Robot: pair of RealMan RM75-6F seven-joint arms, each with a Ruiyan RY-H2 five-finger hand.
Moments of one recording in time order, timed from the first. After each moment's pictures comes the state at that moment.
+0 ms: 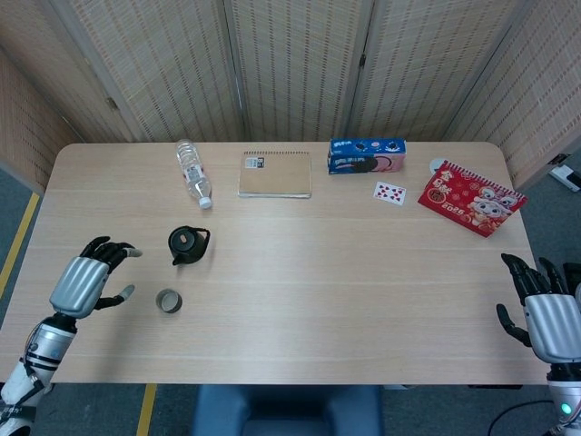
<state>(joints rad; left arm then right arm) -0.40 -1.20 -0.12 -1.48 1.58 1.23 -0.11 0.05 -1.08 0.06 -1.64 -1.54 1.53 -0.06</state>
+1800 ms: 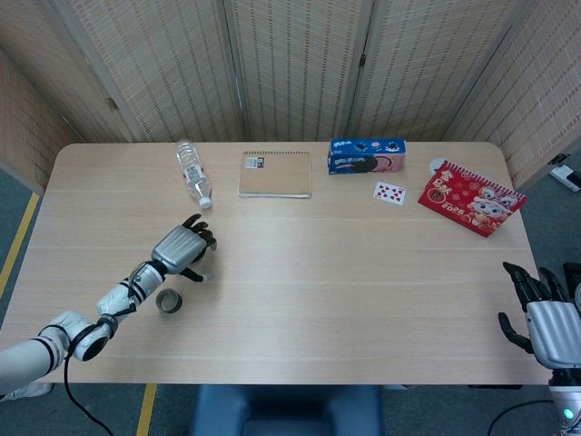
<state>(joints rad) -0.88 -1.44 -0.08 -1.16 1.45 0.69 0.03 0.04 -1.08 0.04 -1.62 -1.52 1.49 -0.02</state>
